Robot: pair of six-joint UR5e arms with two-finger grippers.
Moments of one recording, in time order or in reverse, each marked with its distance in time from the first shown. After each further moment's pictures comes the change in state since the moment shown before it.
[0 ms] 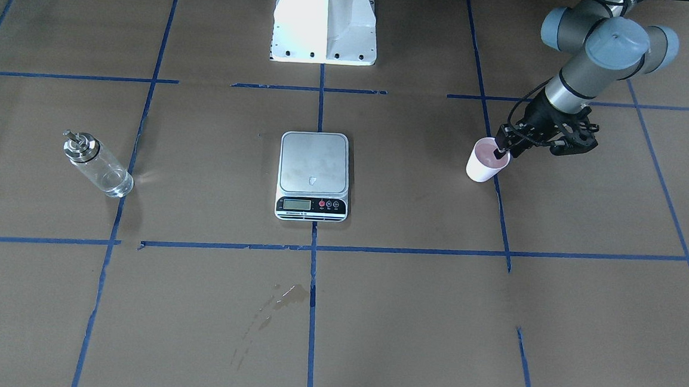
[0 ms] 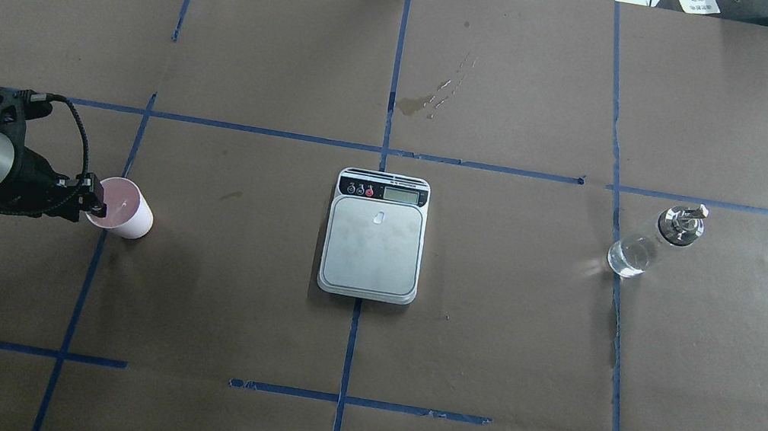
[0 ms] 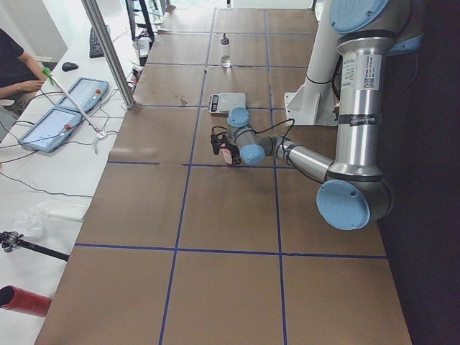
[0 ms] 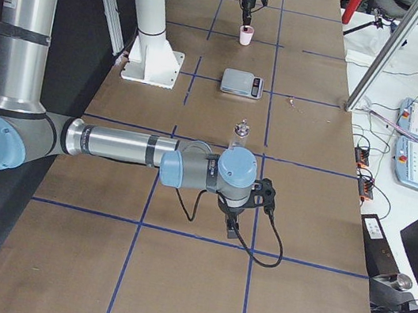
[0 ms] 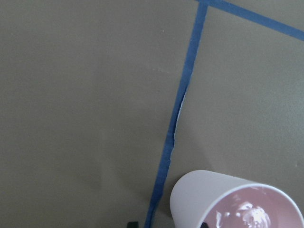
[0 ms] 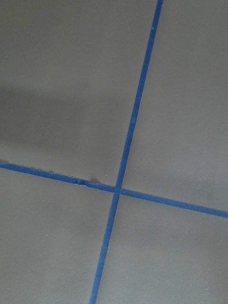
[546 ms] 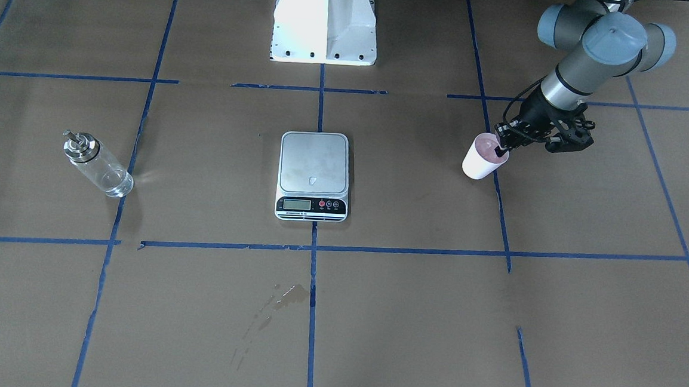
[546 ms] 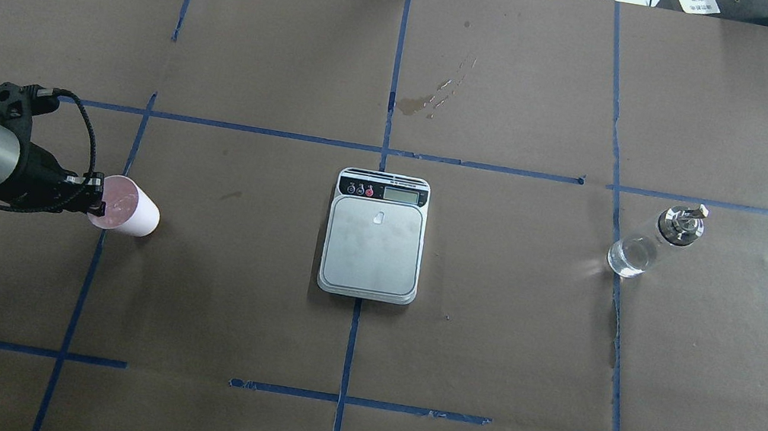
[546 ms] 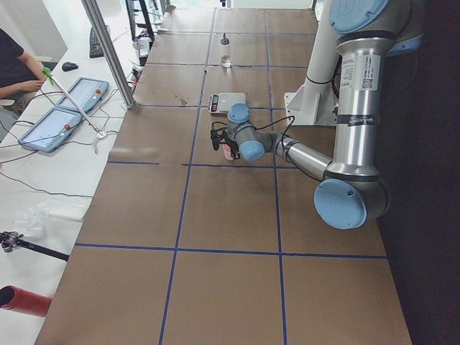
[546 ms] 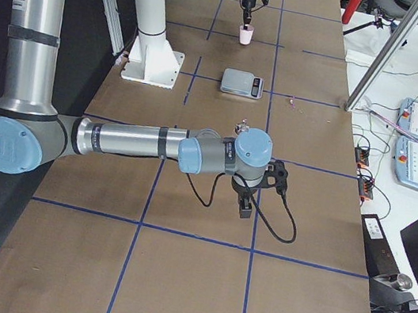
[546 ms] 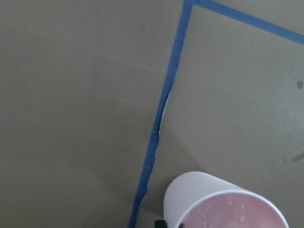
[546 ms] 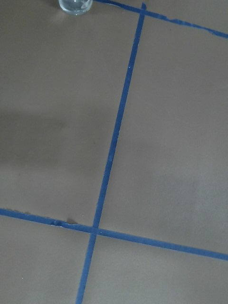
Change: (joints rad) left arm -0.006 -0.013 -0.038 0.009 -0.002 -0.005; right arm -0.078 0.040 0.054 -0.001 0.025 0.148
